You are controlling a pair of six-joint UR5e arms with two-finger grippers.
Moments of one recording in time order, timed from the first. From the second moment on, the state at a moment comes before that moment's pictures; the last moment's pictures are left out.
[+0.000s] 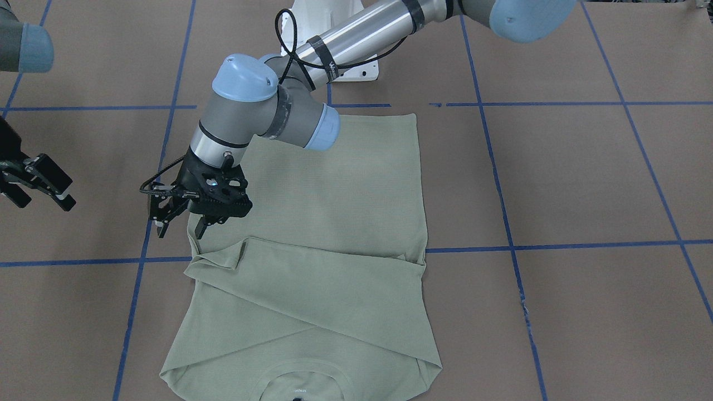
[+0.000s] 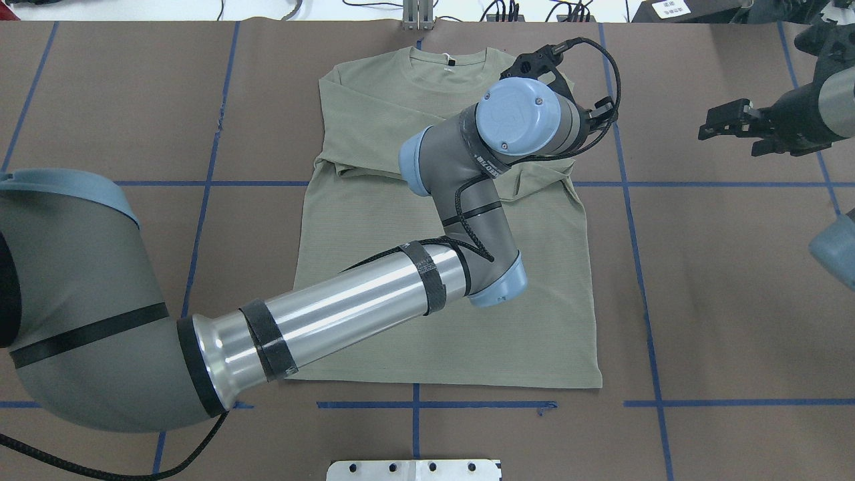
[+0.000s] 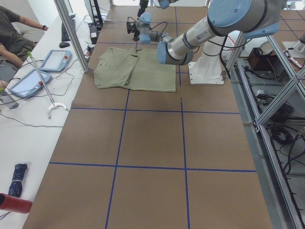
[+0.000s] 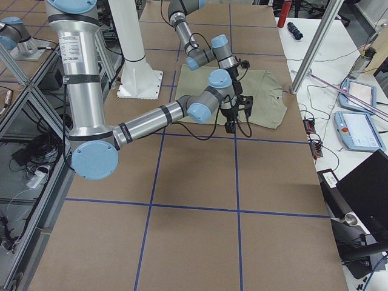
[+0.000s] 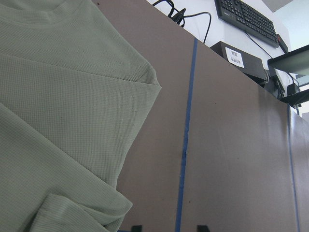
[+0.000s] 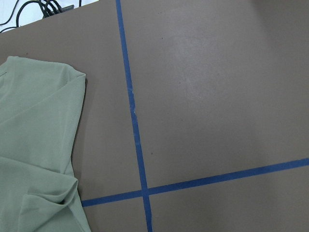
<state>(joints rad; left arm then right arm) -0.51 -2.95 -0.69 -2.50 -1.62 -1.66 1.08 -1.47 1.88 -1.14 2.09 1.09</state>
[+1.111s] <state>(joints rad) -0.68 -2.40 -1.41 -2.29 -1.90 -1.46 0.50 -1.46 2.04 -1.19 1.63 1.75</state>
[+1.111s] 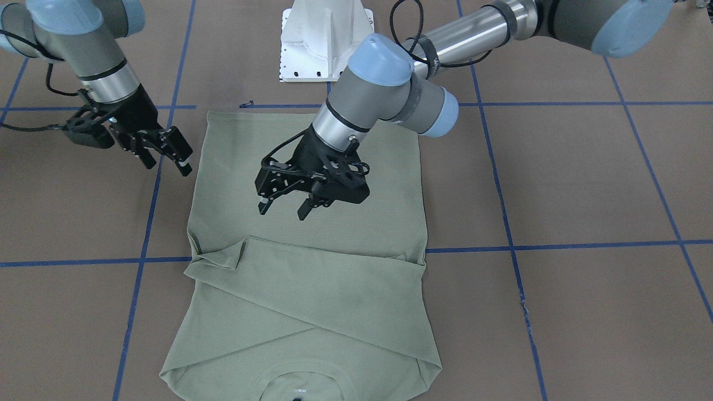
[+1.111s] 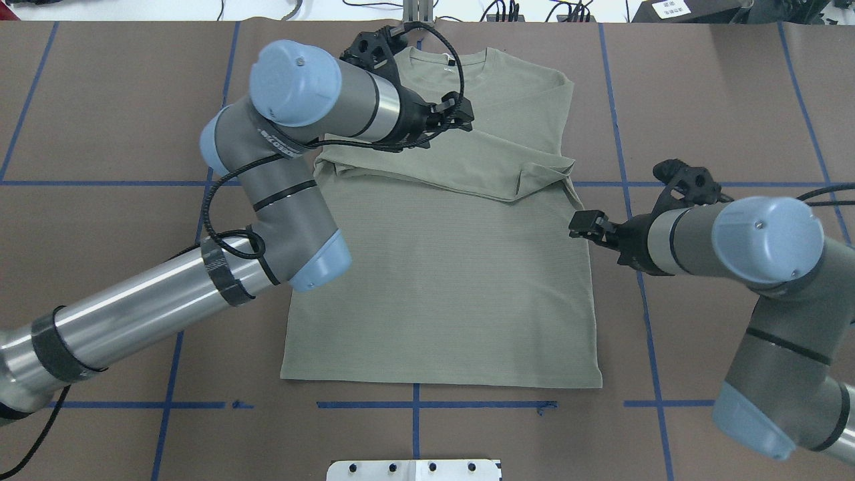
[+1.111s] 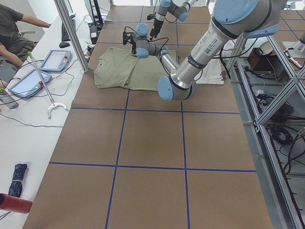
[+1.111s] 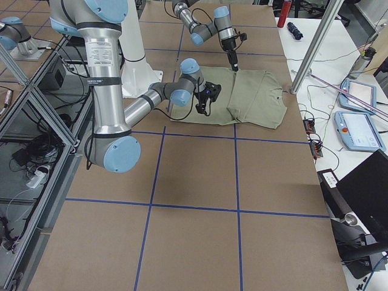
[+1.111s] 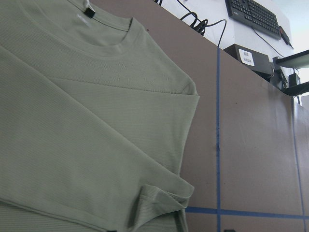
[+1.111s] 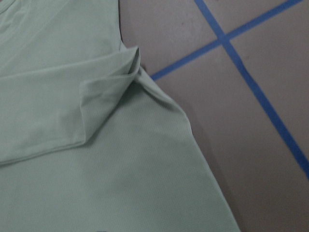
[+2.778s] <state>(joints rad) -0.75 -2.21 -1.51 -2.29 -2.06 -1.37 0.10 -1.55 2.13 -1.48 1.38 2.20</state>
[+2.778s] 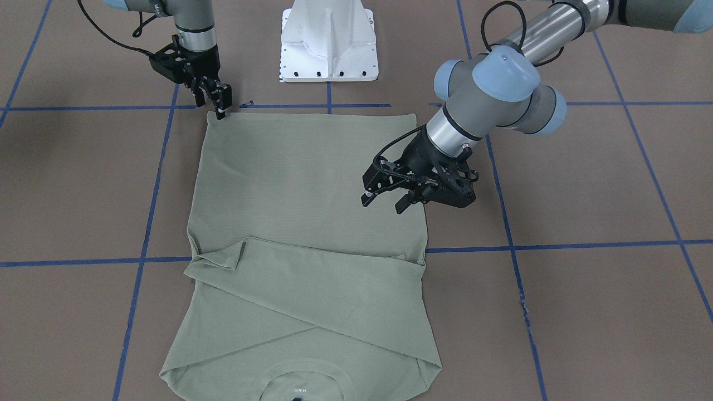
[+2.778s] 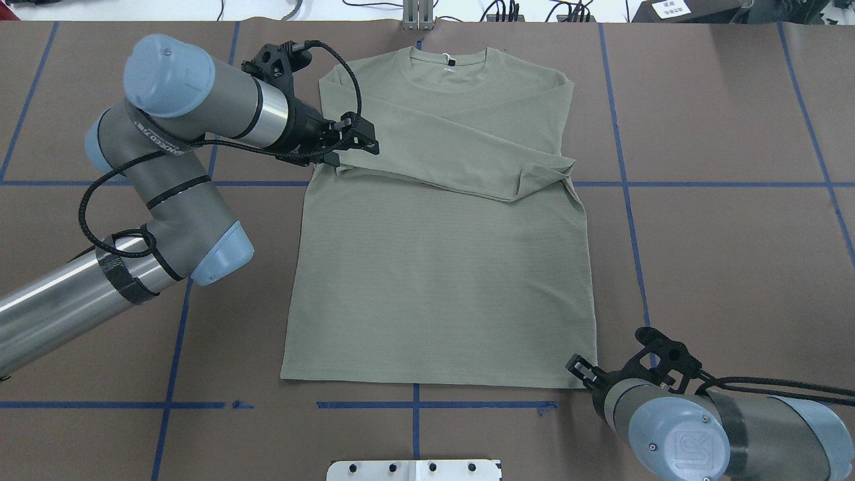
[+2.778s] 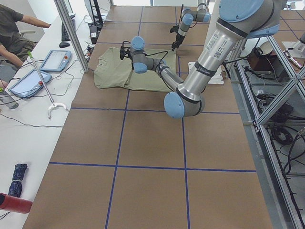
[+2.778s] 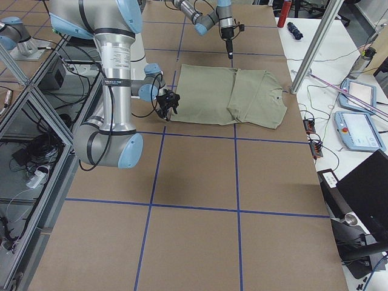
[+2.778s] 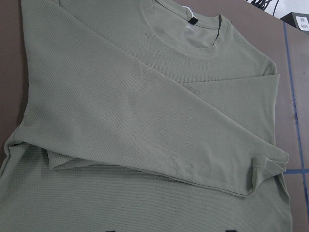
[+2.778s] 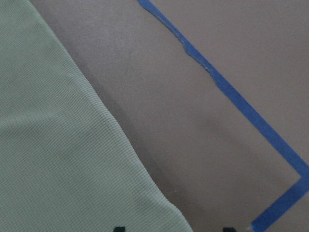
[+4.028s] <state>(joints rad) -0.75 -2.21 -1.51 -2.29 -2.05 -1.37 0.09 -1.55 2.11 -1.48 1.38 2.20</state>
